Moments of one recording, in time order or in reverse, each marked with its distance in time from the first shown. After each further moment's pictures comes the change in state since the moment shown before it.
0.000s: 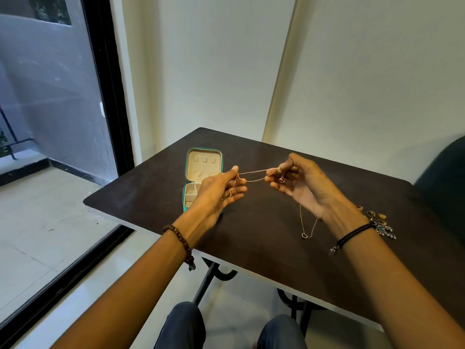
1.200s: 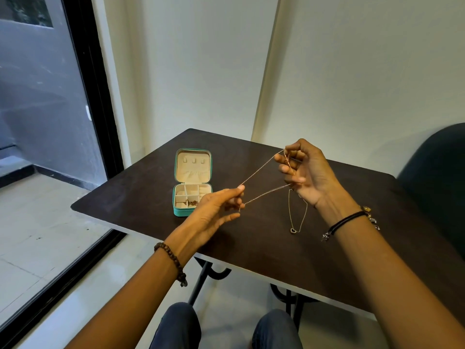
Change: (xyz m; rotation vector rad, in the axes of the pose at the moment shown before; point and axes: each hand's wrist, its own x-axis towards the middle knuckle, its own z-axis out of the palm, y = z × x) left_hand -0.016 -0.023 -0.001 0.081 -0.208 -0.137; right_hand -0.004 -0.020 -0.016 0.175 0.078 -0.005
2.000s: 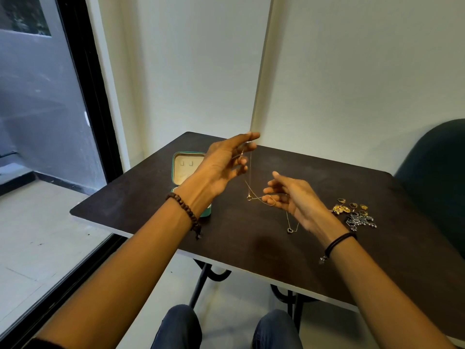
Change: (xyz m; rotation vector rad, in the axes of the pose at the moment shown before) left_hand 0.003 0.081 0.051 0.057 -0.010 0.256; right_hand -0.001 0.047 -0.025 -0.356 0.115 0.017
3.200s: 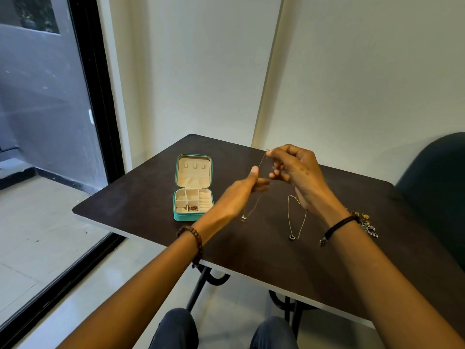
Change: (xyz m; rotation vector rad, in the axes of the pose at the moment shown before) left_hand -0.009 -0.055 0.000 0.617 -0.118 0.016; right_hand -0.001 -0.051 0.026 -0.106 -0.020 -0.425
